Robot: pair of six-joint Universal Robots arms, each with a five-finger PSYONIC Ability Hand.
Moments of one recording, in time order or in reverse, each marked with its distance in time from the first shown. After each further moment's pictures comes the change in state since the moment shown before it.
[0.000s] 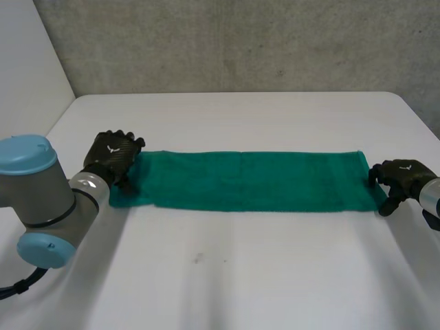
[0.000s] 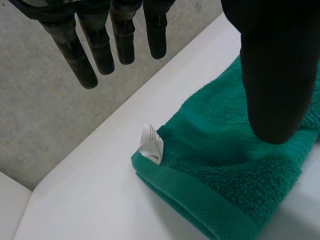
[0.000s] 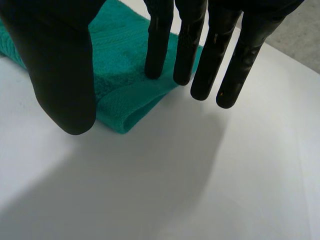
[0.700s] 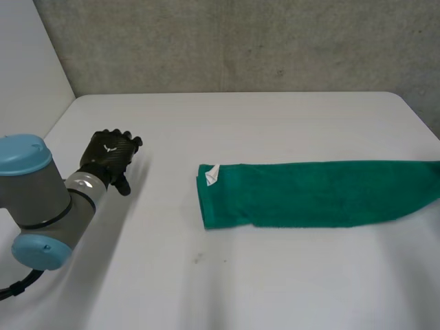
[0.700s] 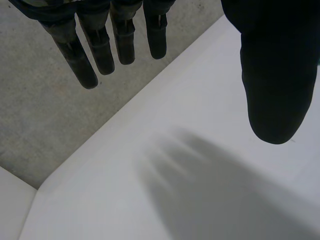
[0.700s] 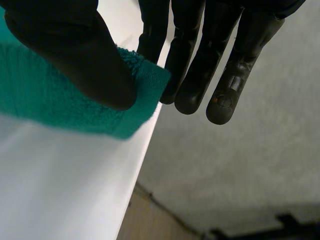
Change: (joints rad) left arm 0.007 0.030 -0.023 0.000 -0.002 0.000; right arm -0.150 -0.026 -0.249 0.009 0.205 -0.237; left_hand 0.000 0.000 0.000 0.000 0.000; right_hand 0.427 0.560 0.561 0.571 0.565
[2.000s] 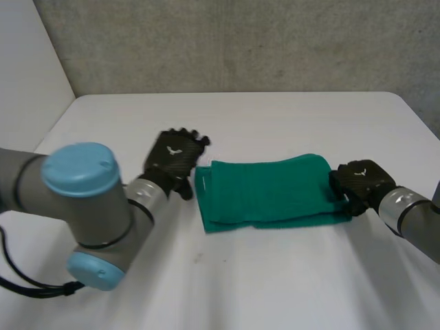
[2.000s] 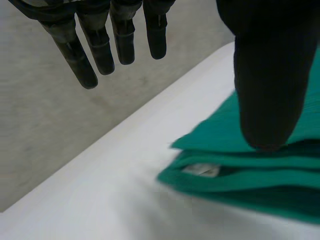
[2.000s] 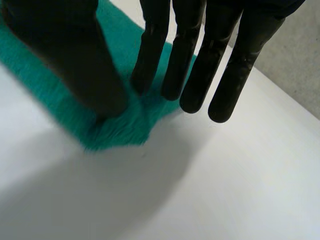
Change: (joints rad) left arm -0.302 -0.010 0.095 -0.030 -0.076 -0.178; right arm 0.367 -0.157 0.474 -0.137 -0.183 0.184; left_hand 0.000 0.000 0.000 0.000 0.000; right_hand -0.096 -0.156 -0.142 -0.148 -0.123
